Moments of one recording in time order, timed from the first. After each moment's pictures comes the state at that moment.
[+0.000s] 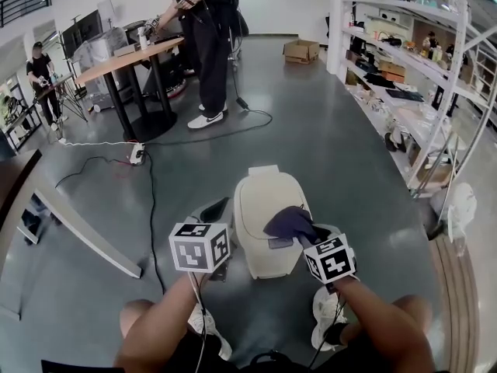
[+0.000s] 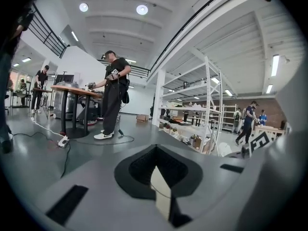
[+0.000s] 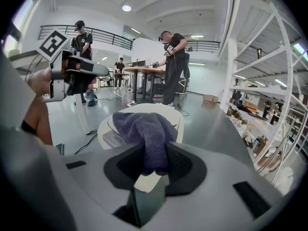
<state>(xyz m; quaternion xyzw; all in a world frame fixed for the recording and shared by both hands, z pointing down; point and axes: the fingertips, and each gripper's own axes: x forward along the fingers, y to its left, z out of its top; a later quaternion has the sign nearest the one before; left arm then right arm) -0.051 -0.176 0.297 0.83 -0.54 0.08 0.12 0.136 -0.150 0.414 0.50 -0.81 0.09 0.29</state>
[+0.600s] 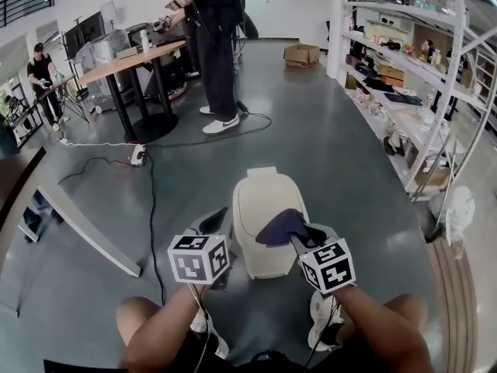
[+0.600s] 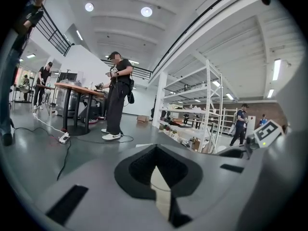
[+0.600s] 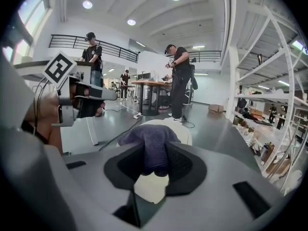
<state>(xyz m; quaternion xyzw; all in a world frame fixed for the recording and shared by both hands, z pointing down) -0.048 -0.142 0.303 0.83 -0.54 0.06 0.13 0.111 -0.119 0.366 0.47 -0.85 0.06 0.23</state>
